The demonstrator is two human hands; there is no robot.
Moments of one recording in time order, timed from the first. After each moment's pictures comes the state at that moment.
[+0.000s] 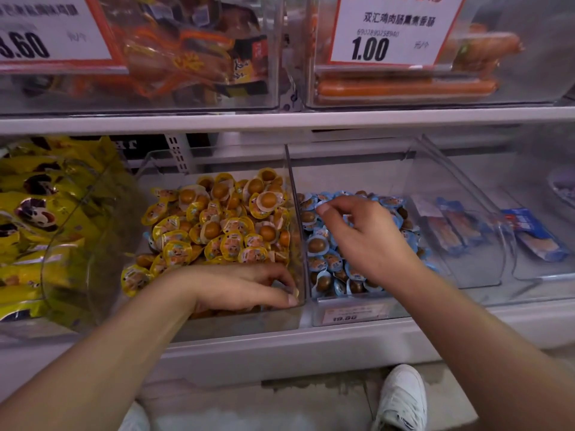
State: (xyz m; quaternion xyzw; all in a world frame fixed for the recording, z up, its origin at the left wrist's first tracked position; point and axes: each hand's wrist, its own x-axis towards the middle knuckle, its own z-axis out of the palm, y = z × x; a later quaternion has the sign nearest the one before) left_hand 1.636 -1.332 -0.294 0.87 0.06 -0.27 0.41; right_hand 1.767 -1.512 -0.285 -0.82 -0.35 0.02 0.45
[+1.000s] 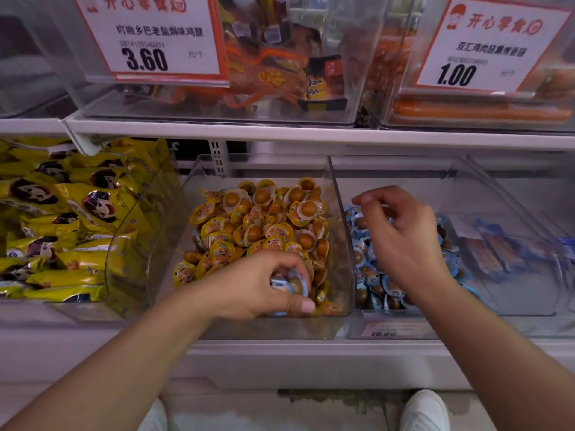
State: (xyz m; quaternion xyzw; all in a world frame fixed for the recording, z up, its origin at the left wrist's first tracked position) left_hand 1.602 -1.313 -0.299 0.86 0.04 -0.04 0.51; right_hand 1.754 -1.483 -0.275 -0.77 -0.32 -0.07 0.55
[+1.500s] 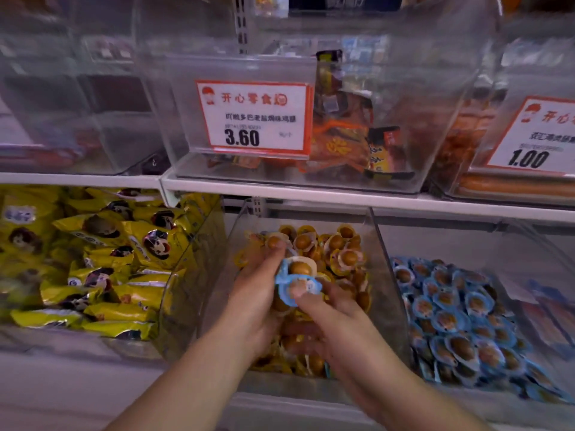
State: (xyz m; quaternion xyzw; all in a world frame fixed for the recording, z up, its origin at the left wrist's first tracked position) left_hand 1.609 -1.293 -0.282 0.39 0.30 0.27 0.83; right_hand 1.651 -1.415 -0.273 -0.61 -0.19 0.42 0.65
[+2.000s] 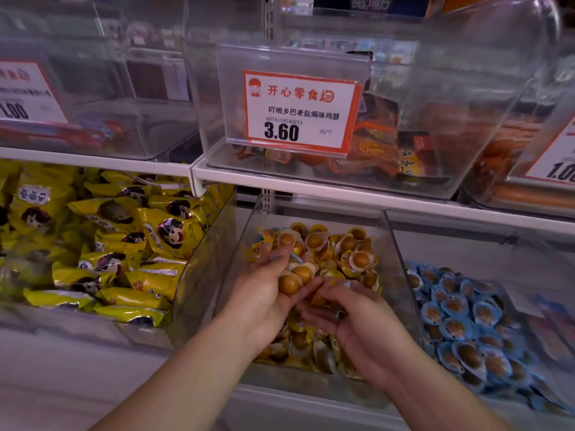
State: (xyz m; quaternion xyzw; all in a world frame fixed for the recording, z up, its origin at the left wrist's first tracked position) left_hand 1.594 -1.284 -0.283 0.29 0.30 0.27 0.87; right_hand 1.673 -1.404 -0.285 -0.50 -0.09 0.45 0.74
